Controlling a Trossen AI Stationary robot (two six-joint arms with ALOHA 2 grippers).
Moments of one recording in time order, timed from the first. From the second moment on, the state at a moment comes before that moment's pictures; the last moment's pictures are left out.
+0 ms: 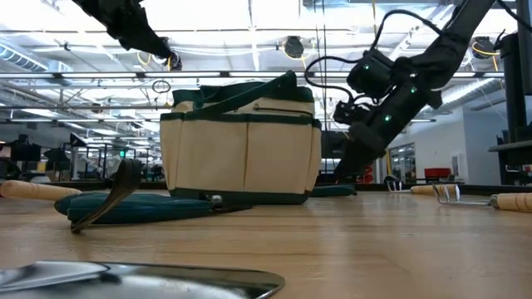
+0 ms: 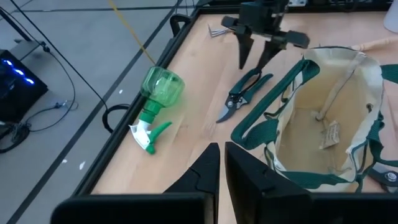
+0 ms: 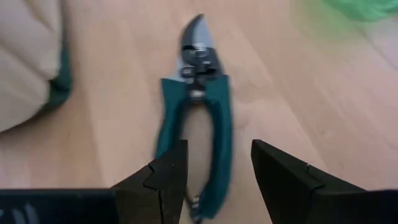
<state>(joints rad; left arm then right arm) 0.17 0.83 0.84 -0.54 -0.22 0.07 -0.40 1.53 0.56 0.20 -0.04 0.02</state>
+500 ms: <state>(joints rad) 0.17 0.83 0.84 -0.55 -0.21 0.07 -0.41 1.54 0.56 0.21 -0.03 0.04</state>
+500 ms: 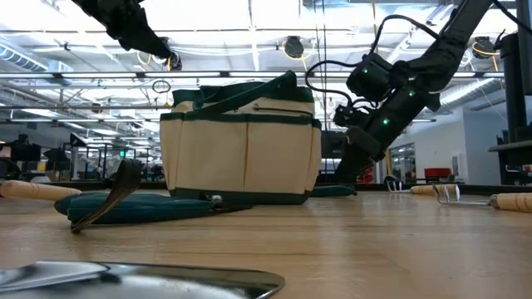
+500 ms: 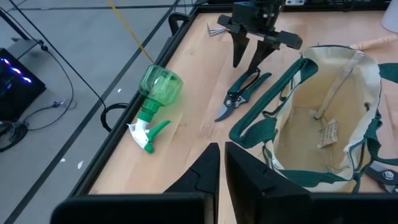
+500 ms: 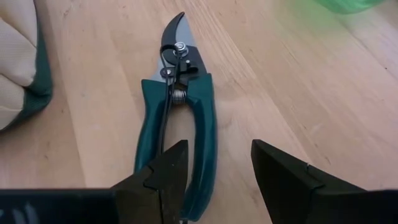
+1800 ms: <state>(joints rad) 0.17 0.83 0.84 -0.55 -0.21 0.04 -0.41 1.53 0.45 0.31 -0.03 0.08</state>
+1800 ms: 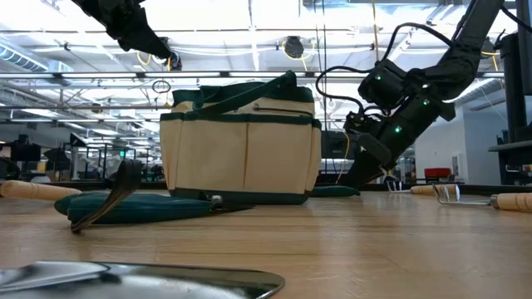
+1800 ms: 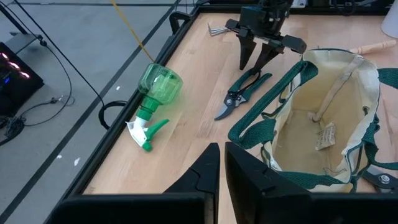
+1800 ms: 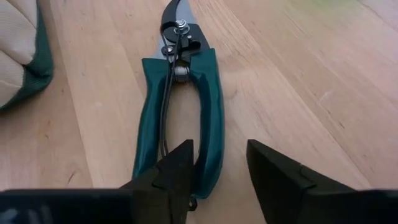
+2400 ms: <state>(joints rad) 0.17 0.83 0.84 -0.55 -0.21 0.04 -0.41 1.54 0.45 0.35 -0.03 0.04</state>
